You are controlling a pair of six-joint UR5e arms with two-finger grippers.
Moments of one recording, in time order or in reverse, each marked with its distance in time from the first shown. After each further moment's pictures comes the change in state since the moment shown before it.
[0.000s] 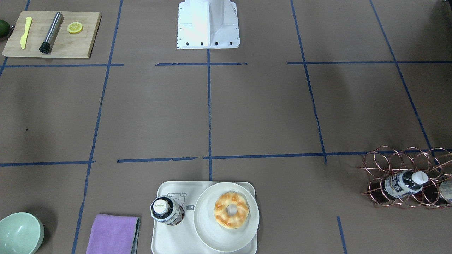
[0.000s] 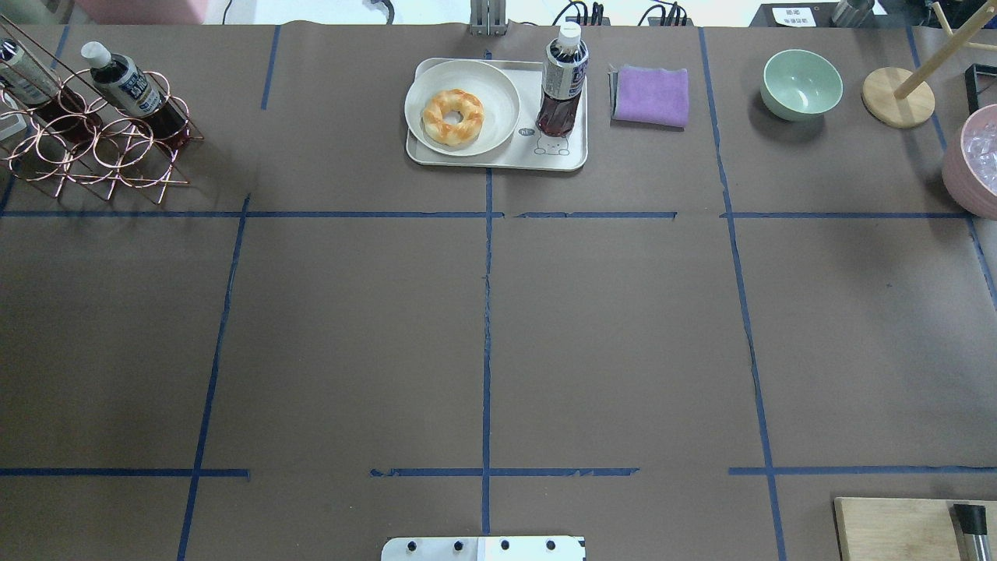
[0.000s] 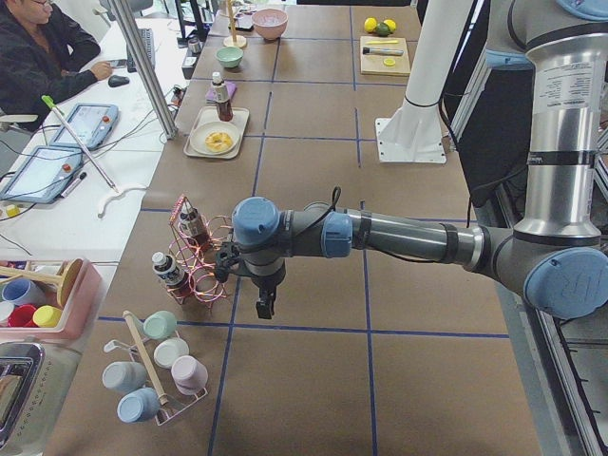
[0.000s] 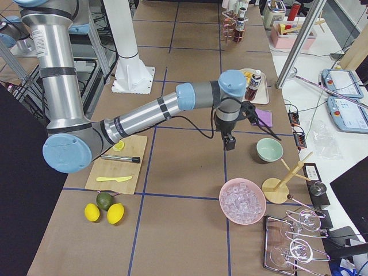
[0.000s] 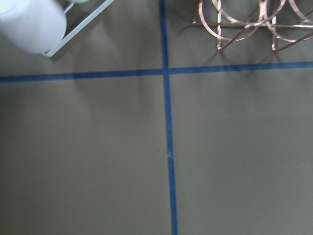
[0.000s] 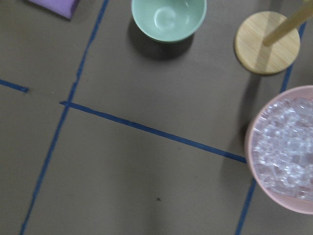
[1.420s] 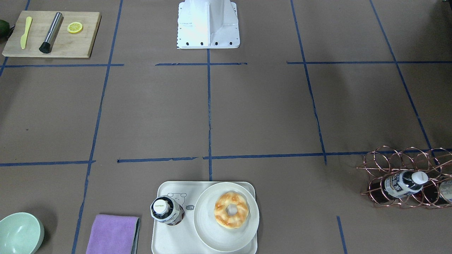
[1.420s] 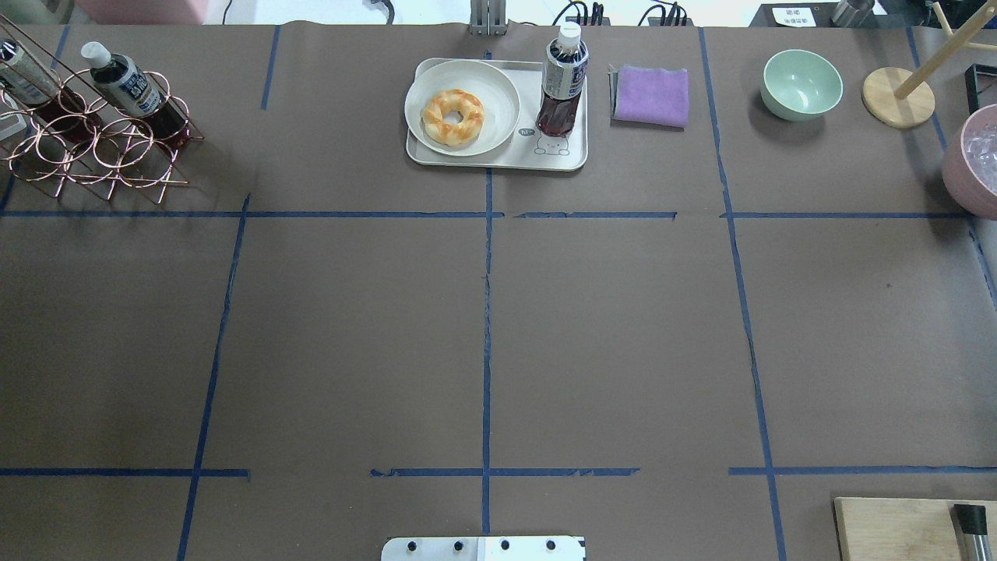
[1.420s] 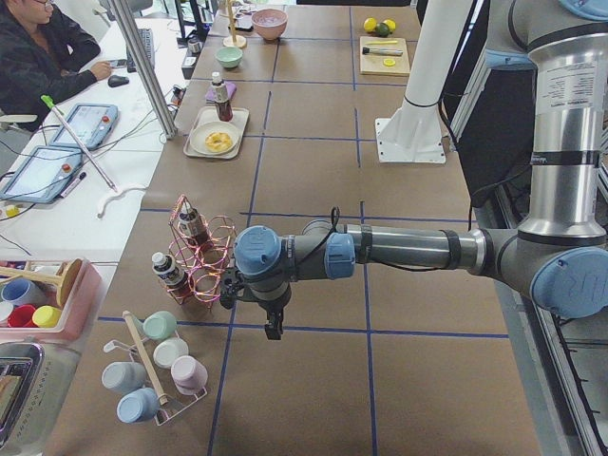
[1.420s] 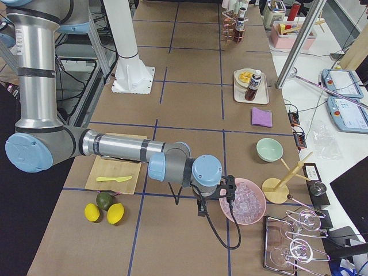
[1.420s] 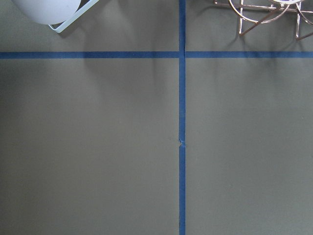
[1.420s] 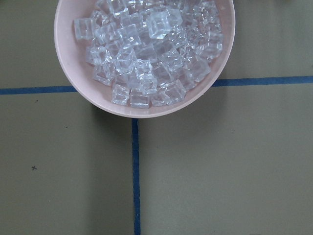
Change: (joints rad) left arm -0.003 0.016 0.011 -0.009 -0.004 0.002; right arm 0.119 -0.153 -0.277 0.289 0.040 0.150
